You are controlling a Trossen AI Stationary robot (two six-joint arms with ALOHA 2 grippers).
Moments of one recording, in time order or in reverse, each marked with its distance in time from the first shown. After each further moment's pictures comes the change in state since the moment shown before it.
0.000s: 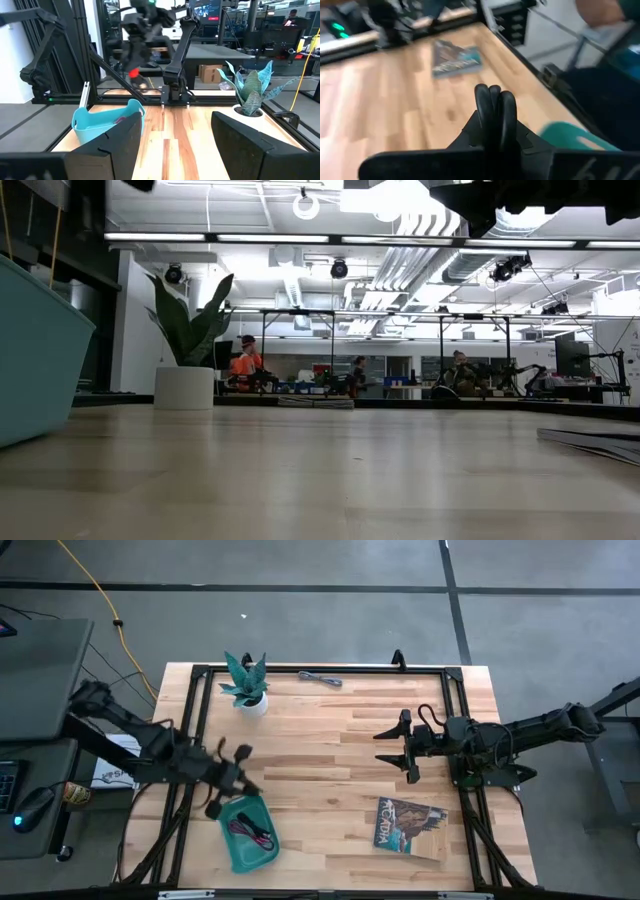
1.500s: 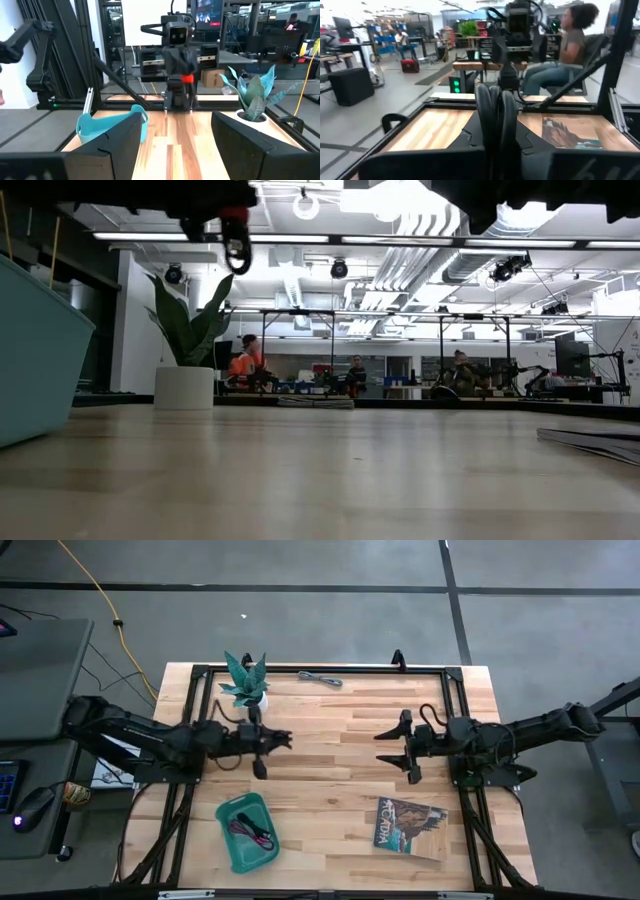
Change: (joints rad) left arm 0.362 0.147 -0.263 0.898 -0.166 0.025; right arm 0.010 -0.005 -0.001 0.021 -0.001 0.009
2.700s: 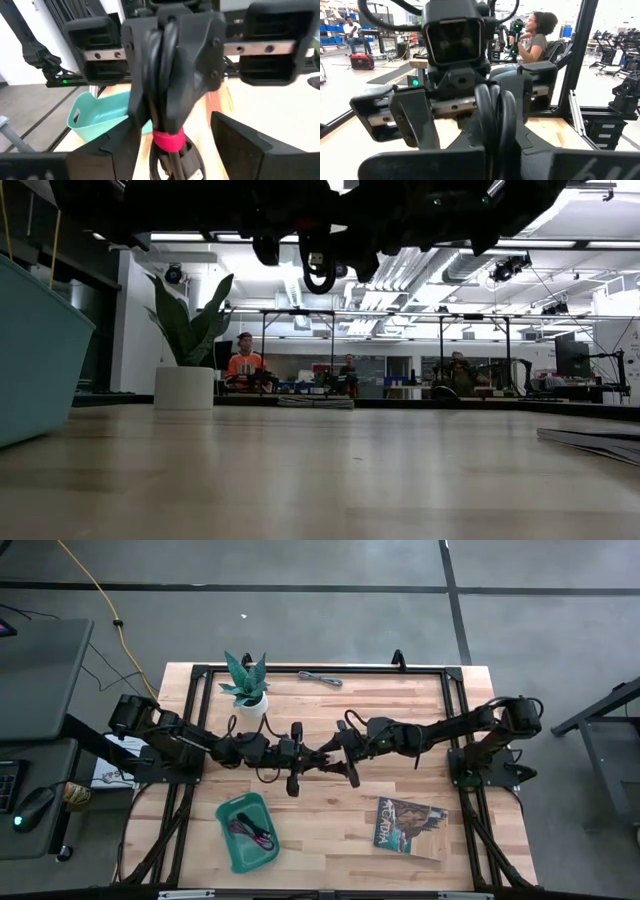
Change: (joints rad) left arm 0.006 0.545 0.188 0.369 0.198 -0.088; right arm -0.124 0.774 0.386 0.176 -0.271 0.107
